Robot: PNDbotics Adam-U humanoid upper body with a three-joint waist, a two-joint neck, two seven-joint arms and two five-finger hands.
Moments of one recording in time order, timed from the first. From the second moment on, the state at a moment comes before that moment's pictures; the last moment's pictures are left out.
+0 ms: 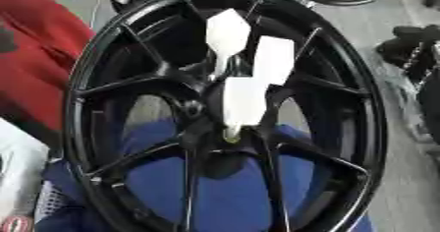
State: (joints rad) left arm -0.33 0.31 0.10 -1.98 0.08 -0.01 0.31; right arm -0.31 -0.40 0.04 -1.98 -0.18 0.09 -0.16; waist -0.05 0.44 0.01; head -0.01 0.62
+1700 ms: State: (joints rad) left arm -0.30 0.33 0.09 -1.98 0.08 0.01 0.30; right arm -0.57 -1.08 0.13 -1.99 0.05 -0.10 0.32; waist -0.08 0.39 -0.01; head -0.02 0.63
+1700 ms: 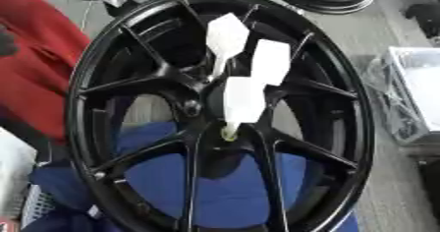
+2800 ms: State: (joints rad) left arm -0.29 0.34 0.08 -1.98 0.08 0.02 0.29; right arm -0.83 -1.07 0.36 -1.99 -0.02 0.17 0.52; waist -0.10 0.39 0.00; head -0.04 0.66
